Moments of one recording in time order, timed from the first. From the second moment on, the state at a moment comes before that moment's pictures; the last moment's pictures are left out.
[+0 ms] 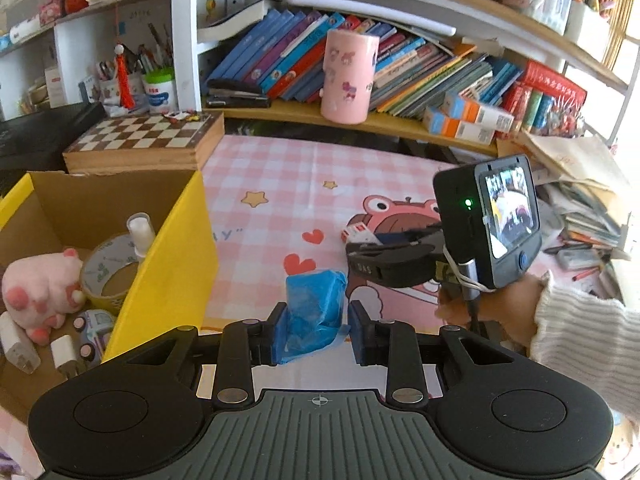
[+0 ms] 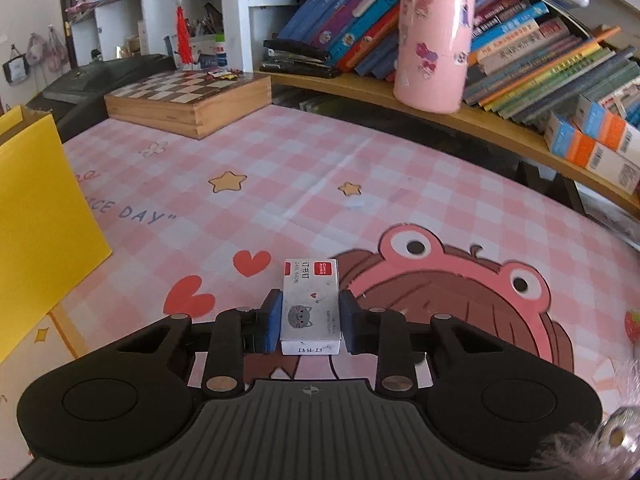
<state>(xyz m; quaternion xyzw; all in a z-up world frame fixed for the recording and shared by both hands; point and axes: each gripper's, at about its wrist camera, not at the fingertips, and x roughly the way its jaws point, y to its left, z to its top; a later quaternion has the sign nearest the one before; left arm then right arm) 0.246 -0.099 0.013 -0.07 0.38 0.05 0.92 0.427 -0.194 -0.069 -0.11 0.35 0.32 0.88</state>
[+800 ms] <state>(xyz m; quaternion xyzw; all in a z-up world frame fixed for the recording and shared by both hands) 0.199 -0.101 0.032 -0.05 0.34 -0.01 0.94 0.297 -0.286 -0.001 0.00 0.37 0.27 0.89</state>
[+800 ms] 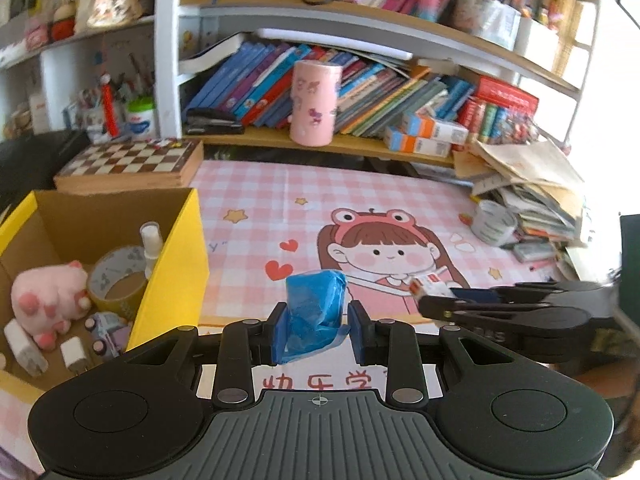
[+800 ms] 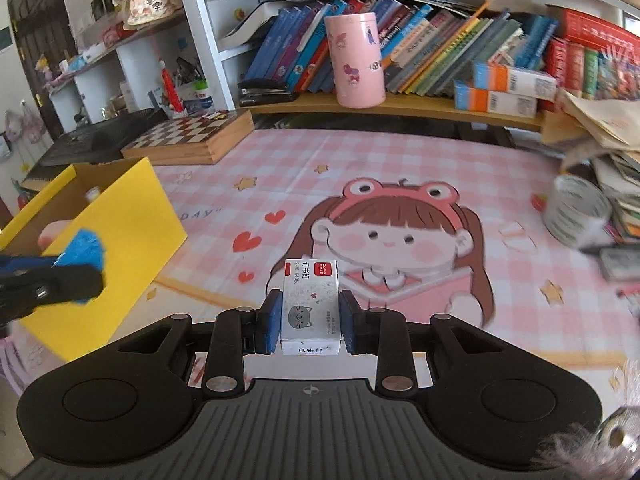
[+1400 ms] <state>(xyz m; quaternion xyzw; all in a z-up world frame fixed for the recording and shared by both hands) 0.152 -0.079 0.029 -0.01 0.33 -0.09 0.94 0.204 -0.285 0.021 0.03 0.36 0.18 0.92</state>
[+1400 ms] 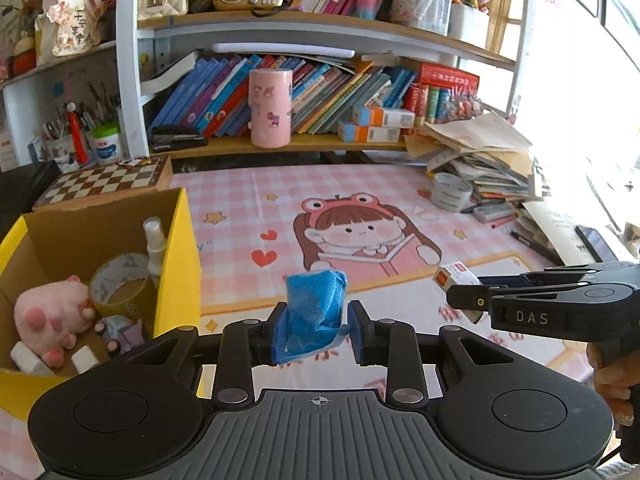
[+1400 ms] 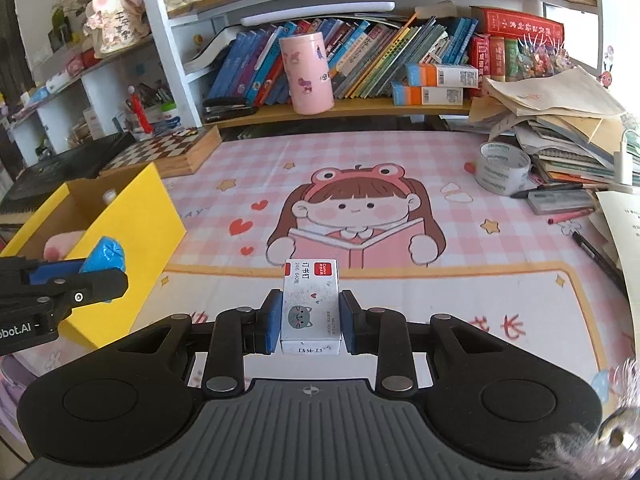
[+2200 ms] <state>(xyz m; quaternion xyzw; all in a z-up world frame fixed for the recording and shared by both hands) 0.047 -0.012 0.011 0.00 0.35 -0.16 0.92 0.055 -0.213 0.007 0.02 0.38 0.11 0.92</state>
